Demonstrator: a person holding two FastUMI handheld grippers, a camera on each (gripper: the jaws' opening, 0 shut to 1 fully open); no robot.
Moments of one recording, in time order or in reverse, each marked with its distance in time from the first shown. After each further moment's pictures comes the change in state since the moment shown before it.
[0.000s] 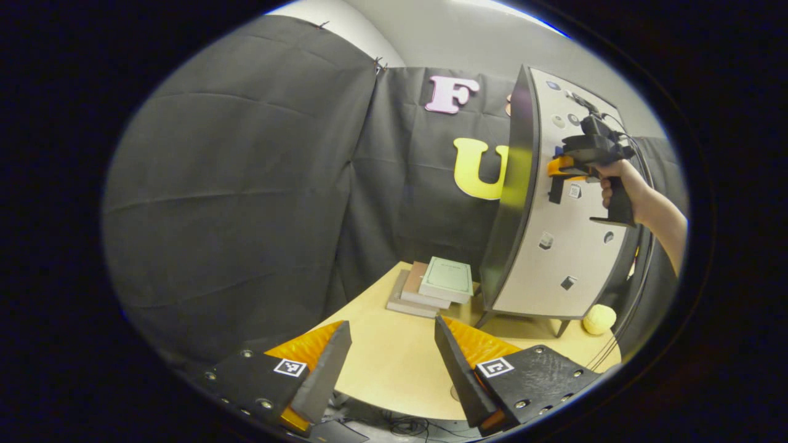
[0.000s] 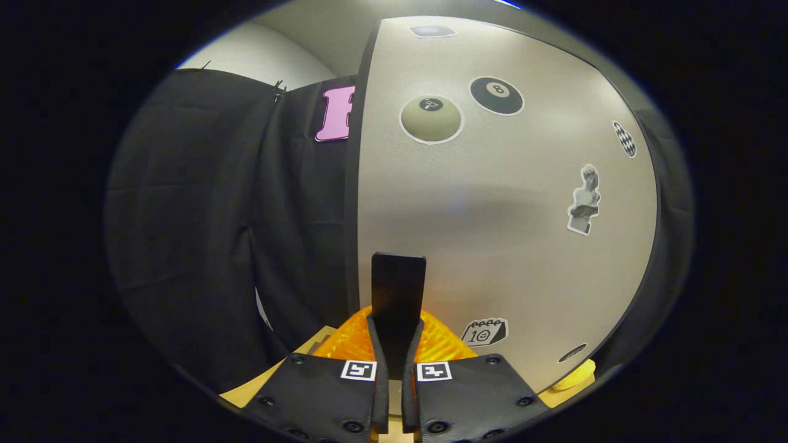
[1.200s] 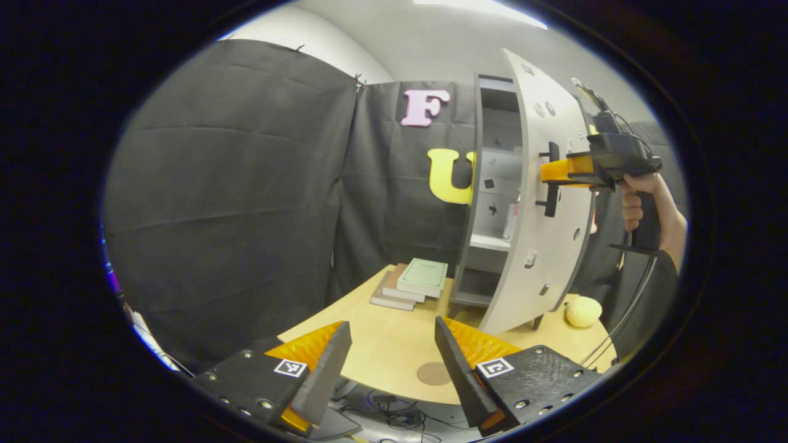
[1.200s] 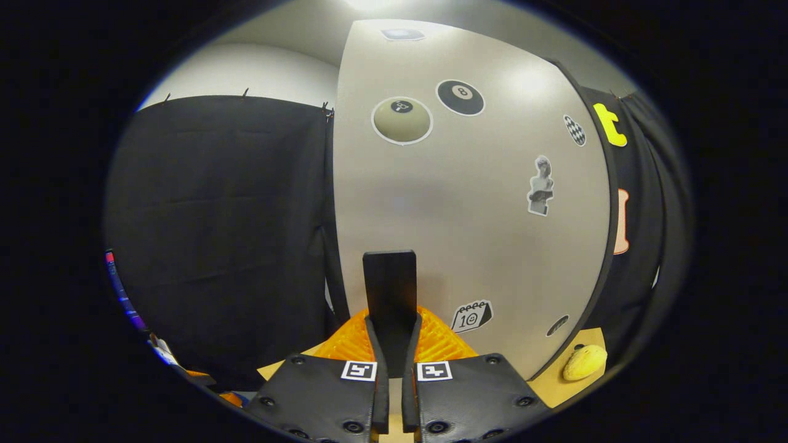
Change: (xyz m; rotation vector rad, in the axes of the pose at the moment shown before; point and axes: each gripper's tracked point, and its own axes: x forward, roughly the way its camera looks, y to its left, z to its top) left arm -0.125 -0.099 -0.006 0.073 -0.044 0.003; right arm -0.099 -0.018 -0.012 0.019 -0.014 0.306
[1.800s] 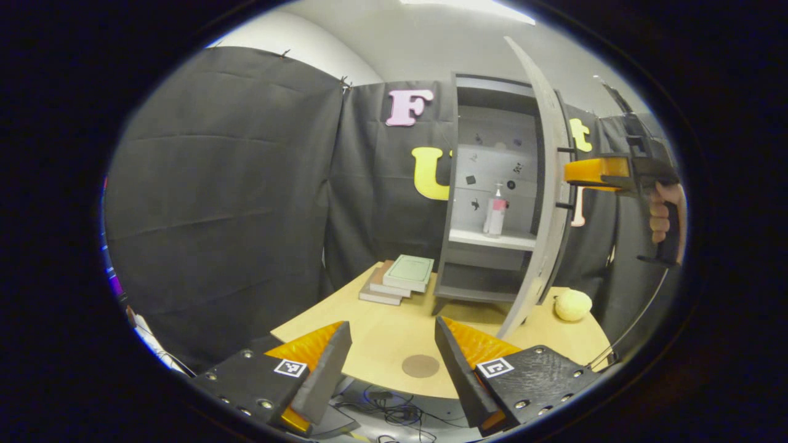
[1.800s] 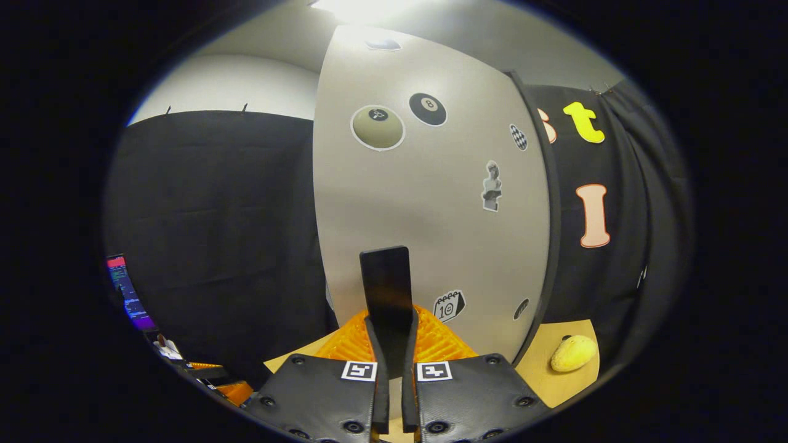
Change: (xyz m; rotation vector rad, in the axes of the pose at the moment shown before) left arm -0.025 -0.048 -0.003 0.021 0.001 -0.046; right arm -0.041 -0.029 -0.008 0.041 -0.044 -0.026
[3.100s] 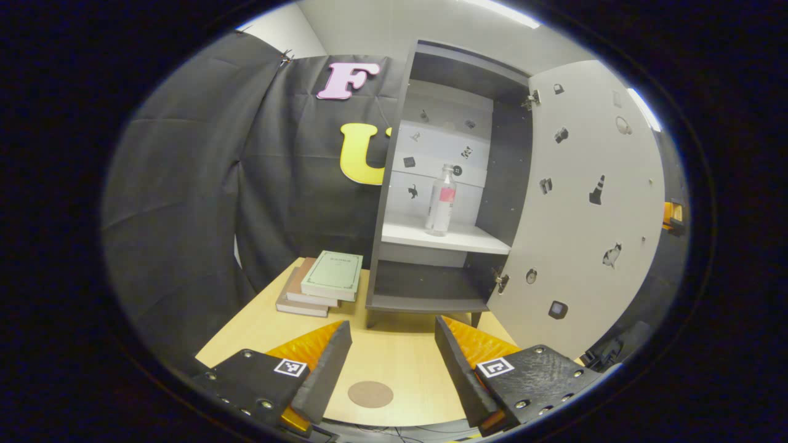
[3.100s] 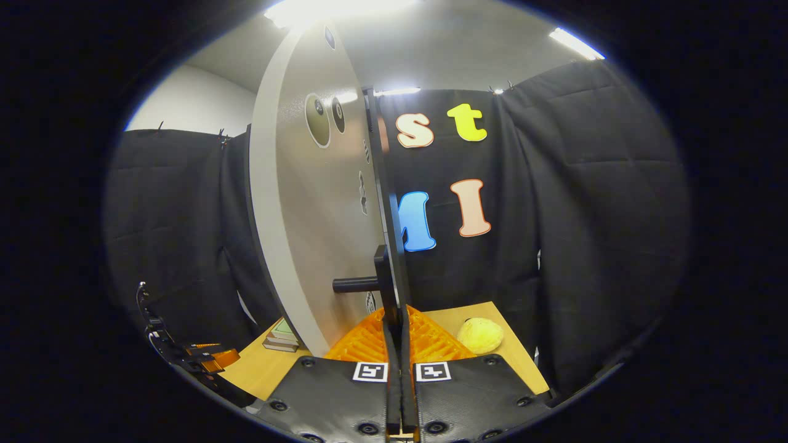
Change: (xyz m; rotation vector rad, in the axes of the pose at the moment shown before) left arm 0.171 -0.074 0.021 0.003 0.097 -0.397; right arm -0.073 -0.088 0.002 0.100 -0.019 -0.460
